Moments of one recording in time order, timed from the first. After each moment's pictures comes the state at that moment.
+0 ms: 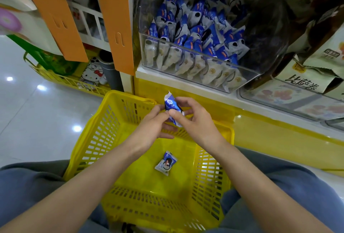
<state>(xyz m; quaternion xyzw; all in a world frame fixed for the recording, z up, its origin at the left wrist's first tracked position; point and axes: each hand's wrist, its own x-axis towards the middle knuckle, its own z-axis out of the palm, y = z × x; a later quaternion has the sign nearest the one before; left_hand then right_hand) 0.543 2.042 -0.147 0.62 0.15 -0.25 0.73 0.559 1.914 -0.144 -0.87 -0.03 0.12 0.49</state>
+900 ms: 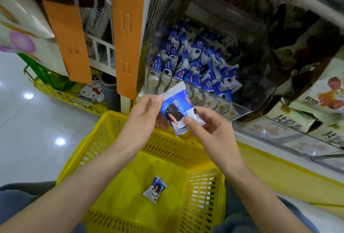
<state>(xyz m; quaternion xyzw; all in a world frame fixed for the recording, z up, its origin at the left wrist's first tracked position) 0.576 2.058 -0.105 0.63 0.10 -0.03 0.77 0.568 1.907 -0.076 -0.80 -0.05 0.06 0.59</state>
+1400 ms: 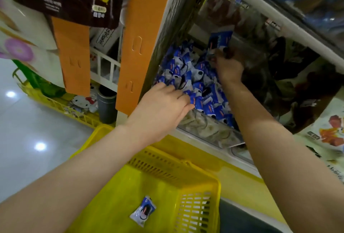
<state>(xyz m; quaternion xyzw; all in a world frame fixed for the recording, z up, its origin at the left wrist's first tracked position) 0.636 2.070 -0.074 0.95 -0.23 0.17 0.15 0.793 1.913 -0.052 -0.85 0.08 -0.18 0.49</state>
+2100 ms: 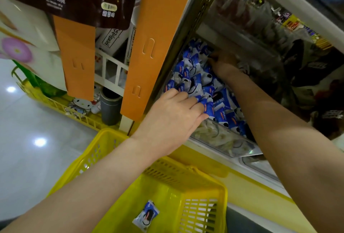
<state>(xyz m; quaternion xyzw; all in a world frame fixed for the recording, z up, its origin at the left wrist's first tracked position) 0.642 2.070 -0.086 0.92 -0.24 0.24 0.18 0.845 1.921 -0.063 -0.99 -0.02 0.02 0.14</state>
